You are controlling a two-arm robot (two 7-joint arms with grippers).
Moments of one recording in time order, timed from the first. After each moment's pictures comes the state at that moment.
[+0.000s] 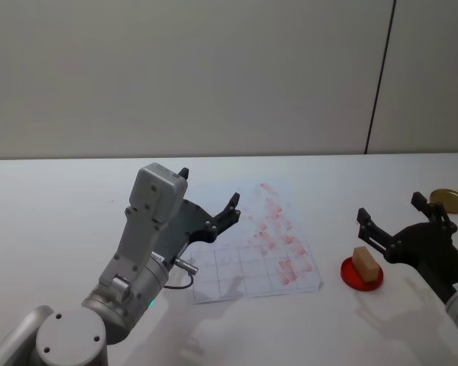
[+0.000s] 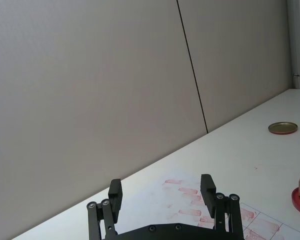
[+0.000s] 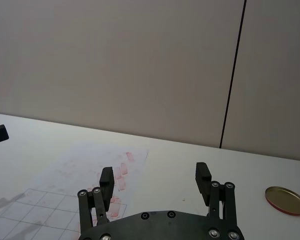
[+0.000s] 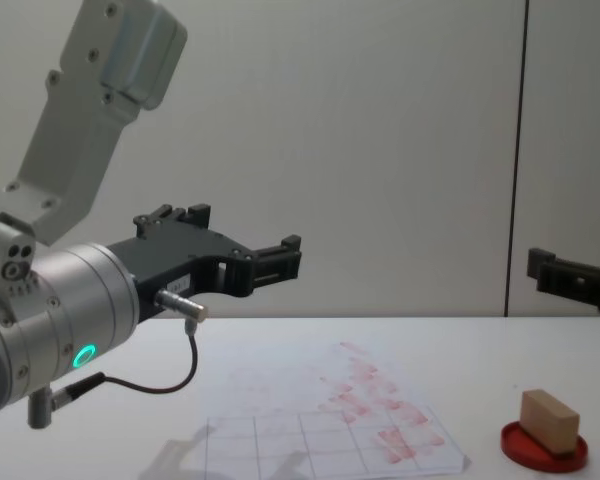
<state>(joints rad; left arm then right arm) -0.24 0.38 0.45 -1.63 -0.20 0.01 -0.01 -0.02 0.34 -0.23 -1.77 0.29 0.03 0.07</state>
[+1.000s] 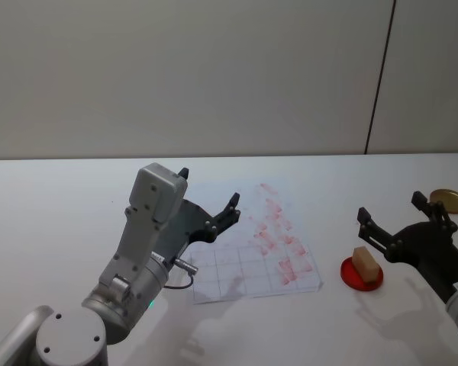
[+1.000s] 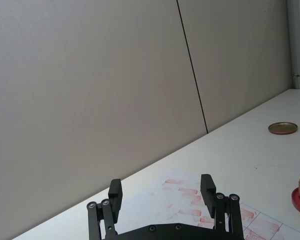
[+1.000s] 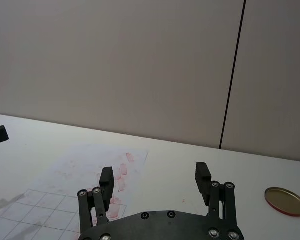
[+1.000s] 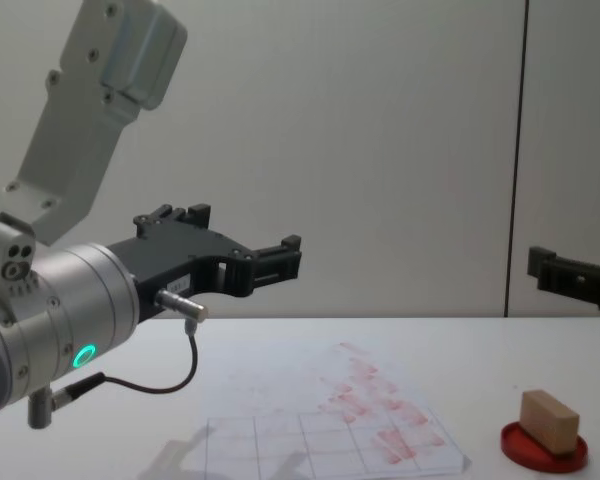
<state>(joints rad) -0.24 0.38 0.45 -1.63 -0.20 0.01 -0.01 -0.01 0.34 -0.23 -1.77 0.29 0.03 0.07</state>
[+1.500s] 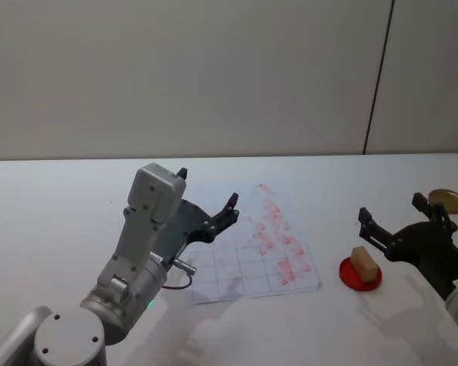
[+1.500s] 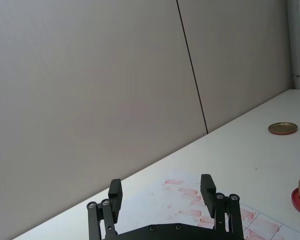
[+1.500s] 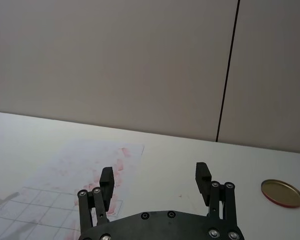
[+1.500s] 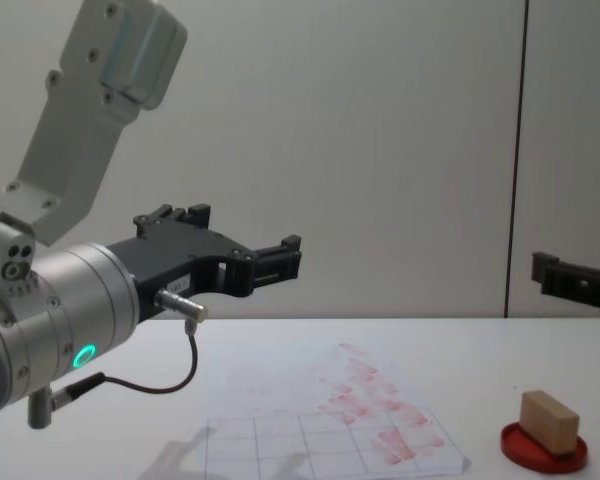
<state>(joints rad) -0.24 0.38 0.45 -1.63 -0.20 0.01 -0.01 -0.01 0.33 -0.22 -1.76 0.30 0.07 0.06</state>
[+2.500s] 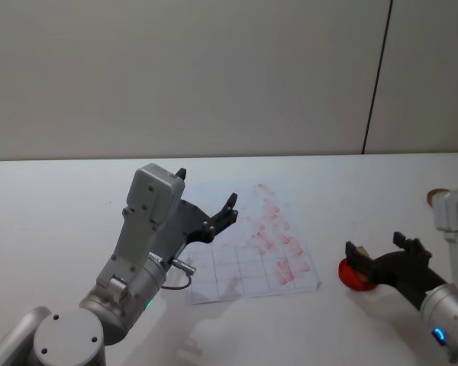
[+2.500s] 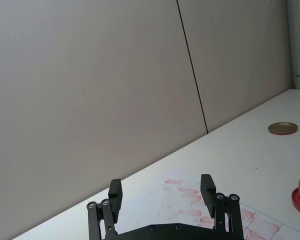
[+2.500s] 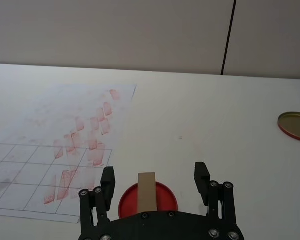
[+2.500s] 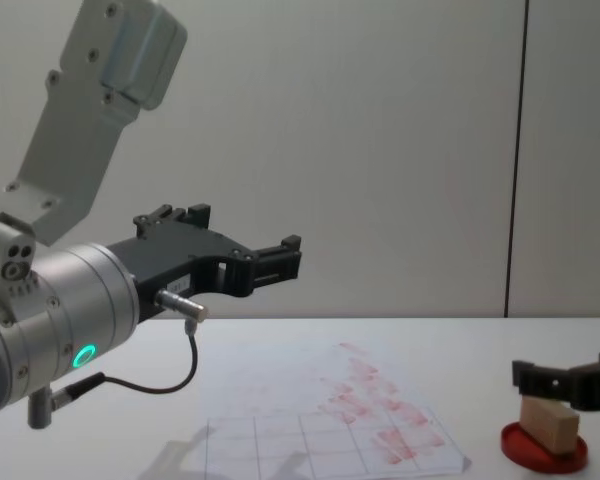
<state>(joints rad) -0.24 0.38 0.45 -1.63 -0.20 0.01 -0.01 0.09 0.27 -0.24 -1.61 0.31 0.29 0.05</state>
